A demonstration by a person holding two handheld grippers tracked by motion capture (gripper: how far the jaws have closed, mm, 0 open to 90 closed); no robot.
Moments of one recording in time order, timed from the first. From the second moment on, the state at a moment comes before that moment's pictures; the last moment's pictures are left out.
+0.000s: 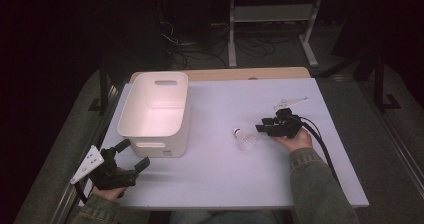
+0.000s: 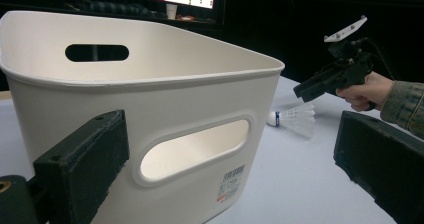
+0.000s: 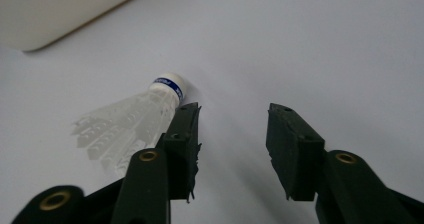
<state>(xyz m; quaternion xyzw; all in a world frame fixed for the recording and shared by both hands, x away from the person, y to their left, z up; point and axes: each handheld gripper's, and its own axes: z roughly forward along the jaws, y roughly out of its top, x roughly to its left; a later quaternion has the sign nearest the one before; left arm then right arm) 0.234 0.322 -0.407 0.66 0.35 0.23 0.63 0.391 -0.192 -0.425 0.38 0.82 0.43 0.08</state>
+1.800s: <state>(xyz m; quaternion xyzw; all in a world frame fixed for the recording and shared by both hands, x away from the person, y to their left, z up) 0.234 0.321 -0.407 0.66 0.35 0.23 0.63 0.381 -0.139 -0.437 0.33 0.87 0.37 -0.02</state>
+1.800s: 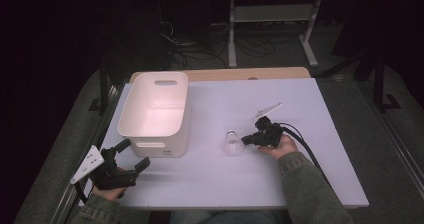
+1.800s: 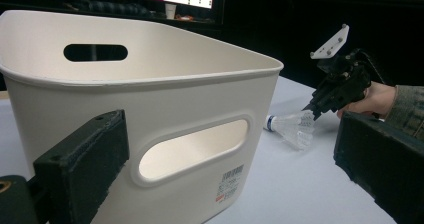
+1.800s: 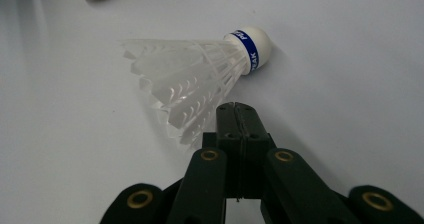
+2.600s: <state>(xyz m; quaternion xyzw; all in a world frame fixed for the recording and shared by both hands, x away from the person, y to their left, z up) 0.234 0.322 -0.407 0.66 0.35 0.23 0.63 0.380 -0.111 -0.434 0.30 0.87 0.39 -0.04</state>
